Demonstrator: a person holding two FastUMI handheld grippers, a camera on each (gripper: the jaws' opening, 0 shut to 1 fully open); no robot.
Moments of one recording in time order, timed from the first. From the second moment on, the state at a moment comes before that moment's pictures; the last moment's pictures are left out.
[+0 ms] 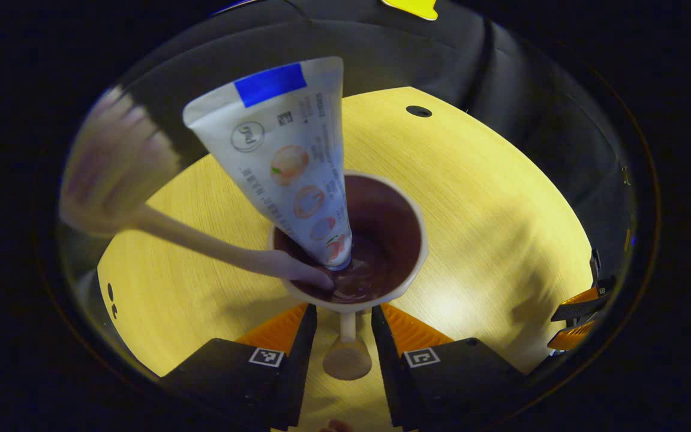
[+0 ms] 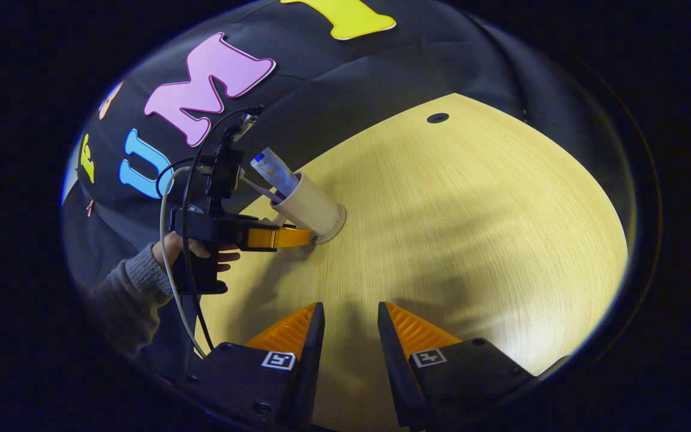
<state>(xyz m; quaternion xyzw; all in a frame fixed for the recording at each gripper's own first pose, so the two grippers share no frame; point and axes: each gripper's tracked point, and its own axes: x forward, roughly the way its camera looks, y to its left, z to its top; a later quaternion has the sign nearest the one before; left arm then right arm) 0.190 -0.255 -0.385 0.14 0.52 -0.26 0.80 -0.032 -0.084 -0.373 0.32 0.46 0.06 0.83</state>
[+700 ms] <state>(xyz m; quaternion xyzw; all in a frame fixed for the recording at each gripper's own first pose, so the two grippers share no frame) 0.140 -0.203 -0.292 0.03 0.45 -0.20 0.87 -0.014 -0.068 -0.319 0.28 0.43 0.07 0.86</state>
